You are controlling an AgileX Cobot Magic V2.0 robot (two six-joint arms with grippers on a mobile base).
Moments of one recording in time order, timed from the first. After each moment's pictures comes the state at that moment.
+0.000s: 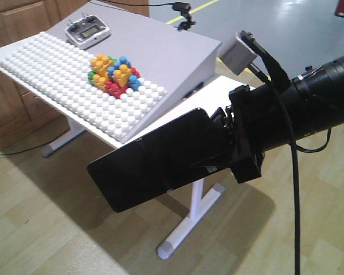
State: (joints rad) left arm 0.00 -0.02 0.03 -0.14 0.23 0.14; right arm 0.33 1.39 -1.24 1.00 1.23 -0.98
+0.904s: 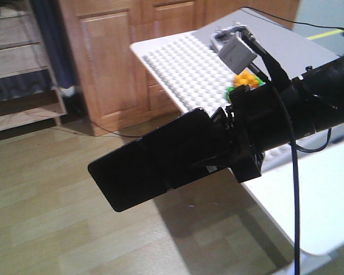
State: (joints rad) left arm 0.00 -0.02 0.03 -0.14 0.23 0.14; right arm 0.33 1.39 -1.24 1.00 1.23 -0.98
